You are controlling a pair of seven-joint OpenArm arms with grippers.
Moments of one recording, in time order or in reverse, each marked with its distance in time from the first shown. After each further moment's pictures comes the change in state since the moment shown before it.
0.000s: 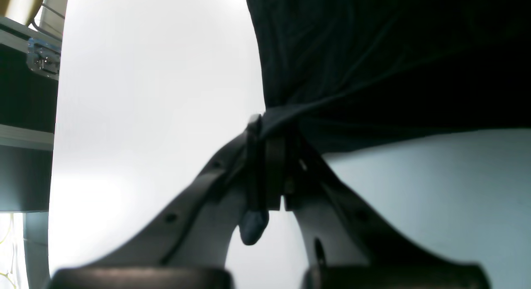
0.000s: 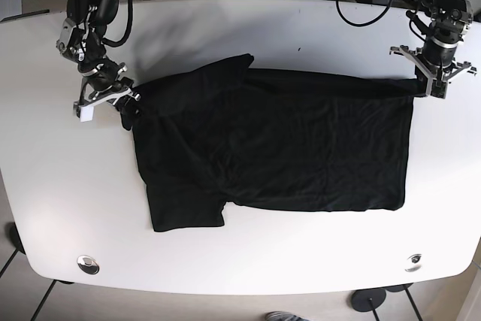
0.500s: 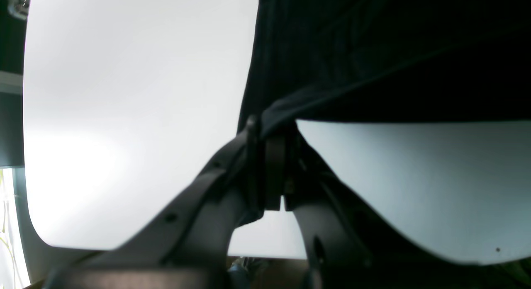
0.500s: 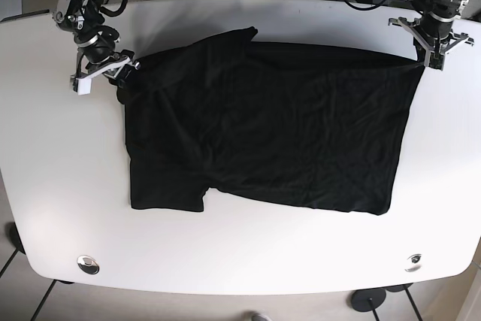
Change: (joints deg) left arm 8.3 1.0 -2.3 0.1 0.0 0.0 0.0; right arm -11.5 -0.1 0.3 9.8 0.0 -0.2 -0.1
